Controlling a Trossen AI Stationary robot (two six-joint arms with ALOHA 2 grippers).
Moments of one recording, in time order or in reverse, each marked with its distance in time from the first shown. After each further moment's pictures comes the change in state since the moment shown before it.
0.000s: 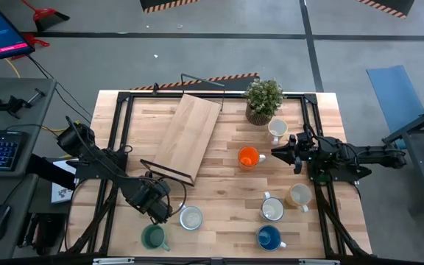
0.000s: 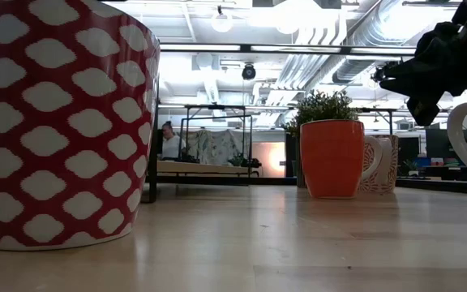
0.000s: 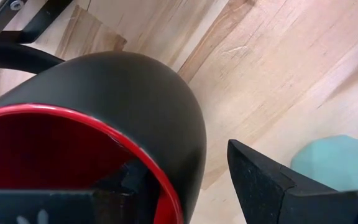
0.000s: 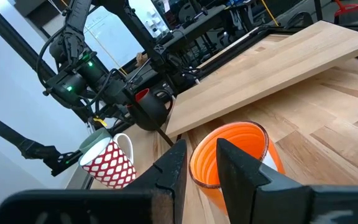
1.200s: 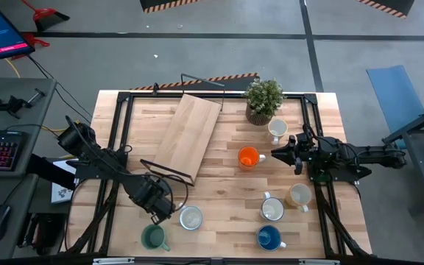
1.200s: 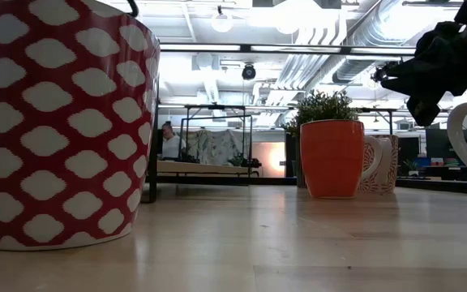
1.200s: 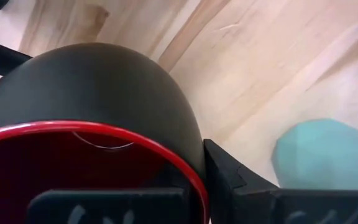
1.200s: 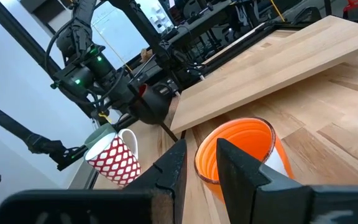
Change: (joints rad) left arm 0.044 0.000 0.000 -0.002 0.123 0.008; right arm 0.000 0.000 0.000 -0.003 -0.027 0.000
